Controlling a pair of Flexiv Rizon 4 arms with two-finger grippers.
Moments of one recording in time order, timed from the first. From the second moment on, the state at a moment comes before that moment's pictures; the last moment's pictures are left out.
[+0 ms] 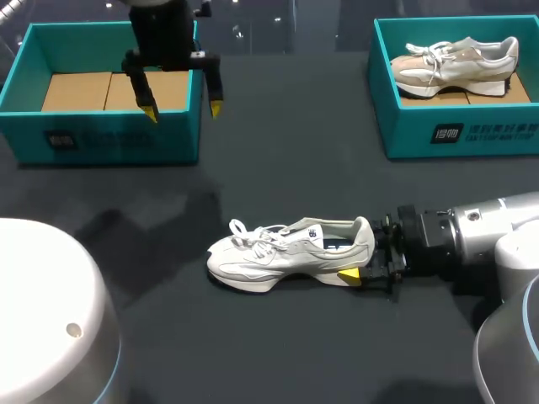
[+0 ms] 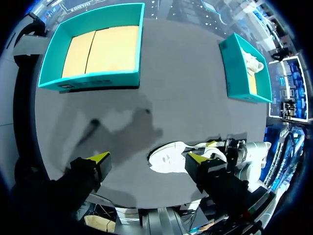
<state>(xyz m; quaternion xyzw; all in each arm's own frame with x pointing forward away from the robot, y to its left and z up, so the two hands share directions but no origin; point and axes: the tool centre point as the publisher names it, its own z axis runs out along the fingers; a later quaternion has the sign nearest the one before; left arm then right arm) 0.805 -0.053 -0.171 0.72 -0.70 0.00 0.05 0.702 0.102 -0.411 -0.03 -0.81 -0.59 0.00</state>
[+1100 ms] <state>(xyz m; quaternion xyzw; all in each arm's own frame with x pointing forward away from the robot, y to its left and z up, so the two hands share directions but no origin) 0.714 -0.168 -0.218 0.70 -0.72 -0.03 0.02 0.702 0.102 -0.411 -0.03 -0.81 -0.59 0.00</state>
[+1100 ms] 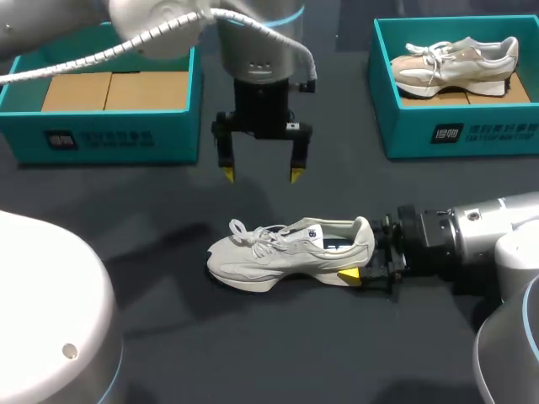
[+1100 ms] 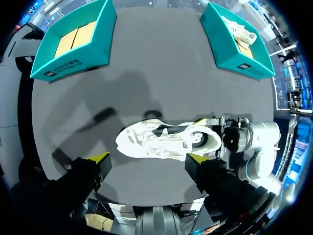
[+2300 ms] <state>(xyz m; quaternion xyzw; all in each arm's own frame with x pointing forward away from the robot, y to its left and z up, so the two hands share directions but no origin) 0.691 -0.244 -0.313 0.72 -0.68 -0.13 -0.03 0.702 0.102 -0.411 -0.03 -0.81 -0.59 0.00</state>
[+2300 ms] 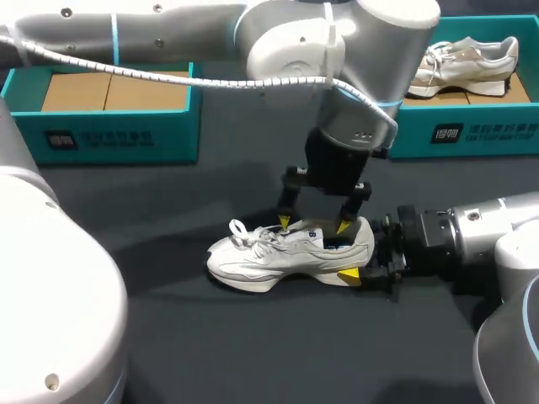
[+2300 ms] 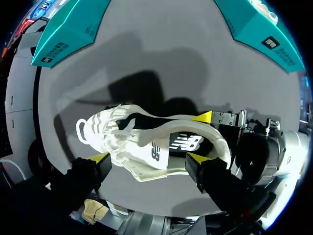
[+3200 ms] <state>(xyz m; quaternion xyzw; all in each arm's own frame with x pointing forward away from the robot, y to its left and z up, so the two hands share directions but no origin) 0.695 -0.235 -0.352 0.70 -0.67 -0.21 -0.09 0.702 0.102 -0.412 -0.03 -0.81 -0.59 0.00</state>
